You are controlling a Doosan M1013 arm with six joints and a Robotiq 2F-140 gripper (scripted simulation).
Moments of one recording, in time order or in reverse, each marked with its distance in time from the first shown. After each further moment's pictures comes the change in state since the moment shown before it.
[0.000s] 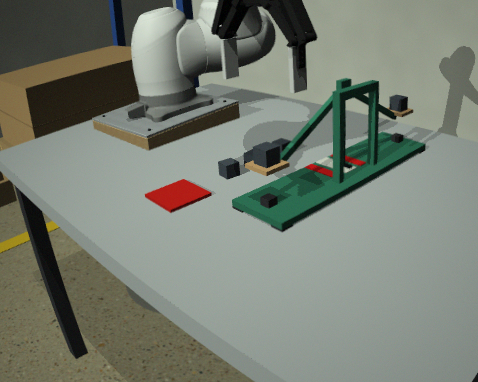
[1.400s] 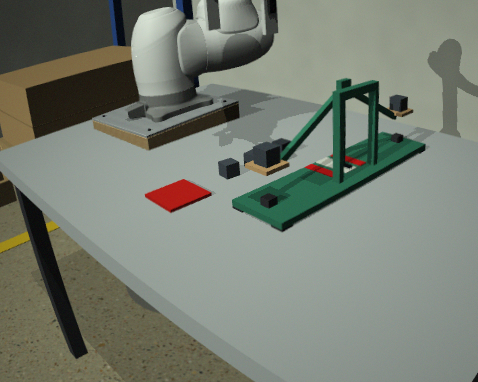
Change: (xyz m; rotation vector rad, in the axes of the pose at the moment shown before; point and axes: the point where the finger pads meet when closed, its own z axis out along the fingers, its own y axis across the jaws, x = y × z) arm -0.046 0.099 -0.070 0.000 0.000 0.000
